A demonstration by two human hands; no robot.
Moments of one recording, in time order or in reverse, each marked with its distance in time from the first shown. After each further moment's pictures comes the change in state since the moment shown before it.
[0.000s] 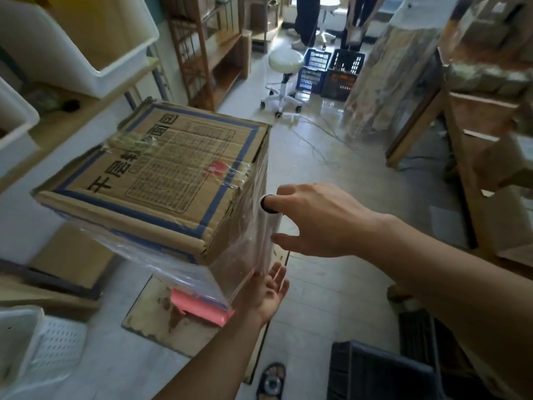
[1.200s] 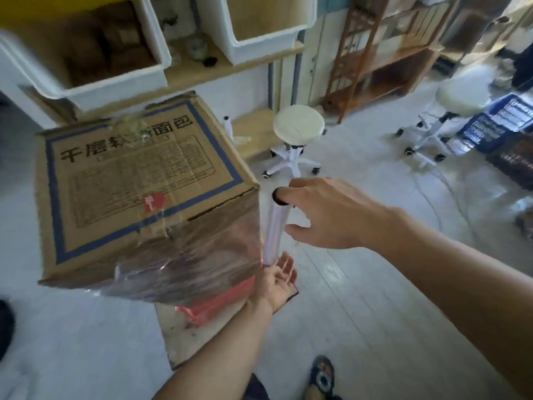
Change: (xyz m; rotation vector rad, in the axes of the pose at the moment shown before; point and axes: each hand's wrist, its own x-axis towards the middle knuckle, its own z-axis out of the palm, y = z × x) left_hand 0.123 0.017 0.145 -0.683 0.189 0.429; right_hand 0.141 0.181 -0.010 0.046 -0.180 -0.669
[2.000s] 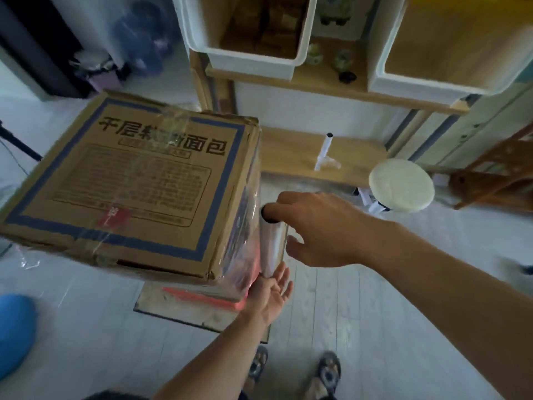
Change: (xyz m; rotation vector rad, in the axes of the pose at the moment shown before) left_hand 0.078 0.016 0.086 -0.497 0.101 0.399; right_hand 0.156 0.099 -0.021 0.001 -0.254 -0.700
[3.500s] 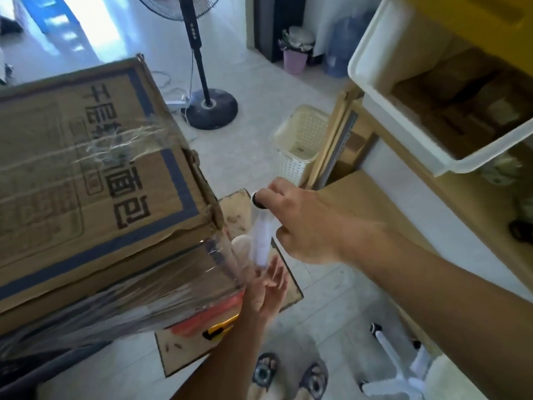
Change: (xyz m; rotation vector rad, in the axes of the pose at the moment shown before) left_hand 0.161 0.063 0.152 -0.933 -0.128 0.597; right_hand 0.230 0.156 -0.024 -0.028 -0.259 -0.712
